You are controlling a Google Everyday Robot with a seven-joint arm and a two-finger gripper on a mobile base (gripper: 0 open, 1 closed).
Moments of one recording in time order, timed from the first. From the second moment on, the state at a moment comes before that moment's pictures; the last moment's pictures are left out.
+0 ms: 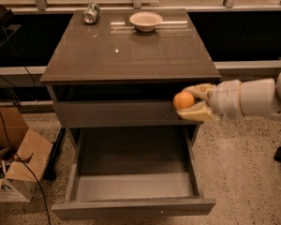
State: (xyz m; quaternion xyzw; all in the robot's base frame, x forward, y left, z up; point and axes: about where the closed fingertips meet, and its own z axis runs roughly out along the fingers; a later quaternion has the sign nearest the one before) arm 0.536 -0.146 0.820 -0.56 0.67 0.16 0.46
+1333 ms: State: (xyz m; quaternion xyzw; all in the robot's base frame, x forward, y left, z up) arm 0.725 -0.143 0.858 -0.54 0.72 0.19 0.38
